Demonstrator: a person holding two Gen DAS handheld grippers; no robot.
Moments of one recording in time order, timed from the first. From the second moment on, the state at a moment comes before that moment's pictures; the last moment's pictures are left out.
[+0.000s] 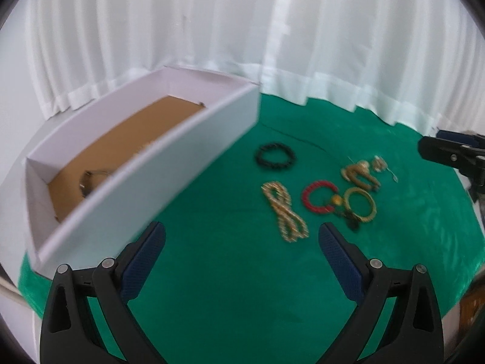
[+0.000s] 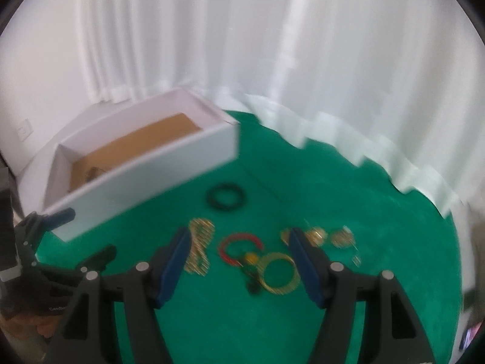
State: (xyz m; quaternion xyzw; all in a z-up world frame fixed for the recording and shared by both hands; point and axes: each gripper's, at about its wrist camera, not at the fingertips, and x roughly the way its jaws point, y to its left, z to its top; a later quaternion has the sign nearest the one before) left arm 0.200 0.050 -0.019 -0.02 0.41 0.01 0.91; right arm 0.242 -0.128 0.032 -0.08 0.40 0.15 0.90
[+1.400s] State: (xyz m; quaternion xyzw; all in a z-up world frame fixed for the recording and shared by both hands) left arm 0.219 0.023 -0.105 -0.01 0.53 -0.01 0.84; right arm 0.219 -0.153 -0.110 0.03 0.50 0.18 0.85
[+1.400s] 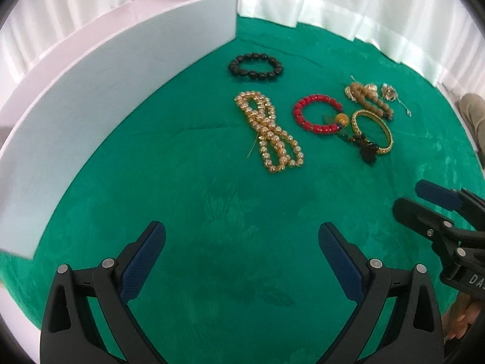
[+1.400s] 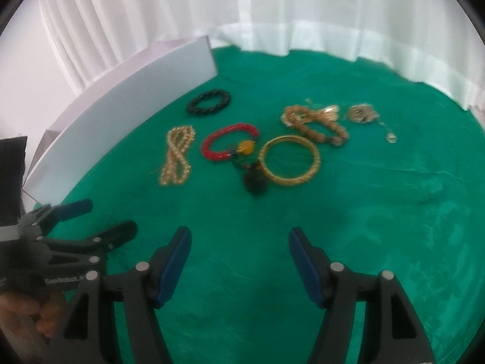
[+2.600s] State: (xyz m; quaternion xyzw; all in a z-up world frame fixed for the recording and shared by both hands) left arm 0.317 0.036 -0.107 -0.07 0.57 -0.04 0.82; right arm 0.301 -0.145 -0.124 0.06 0.58 0.14 0.80
